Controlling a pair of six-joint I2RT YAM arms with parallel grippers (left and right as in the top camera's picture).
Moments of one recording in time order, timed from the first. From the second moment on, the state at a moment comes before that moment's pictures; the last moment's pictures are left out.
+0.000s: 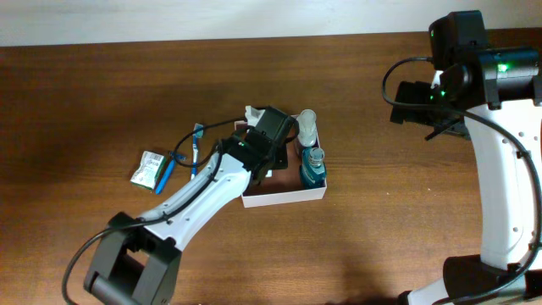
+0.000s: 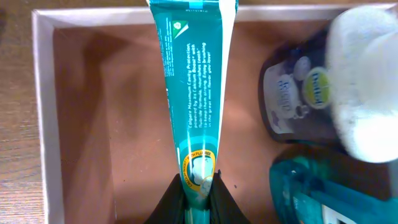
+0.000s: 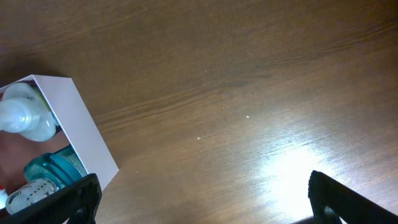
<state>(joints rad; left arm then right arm) -0.63 1.78 1.27 -0.58 -0.19 -0.60 0.05 1.69 2.04 -1.62 0.18 0.36</state>
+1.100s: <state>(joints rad) -0.63 1.90 1.27 -0.54 -0.19 -0.61 0.05 1.69 2.04 -1.62 0.18 0.36</state>
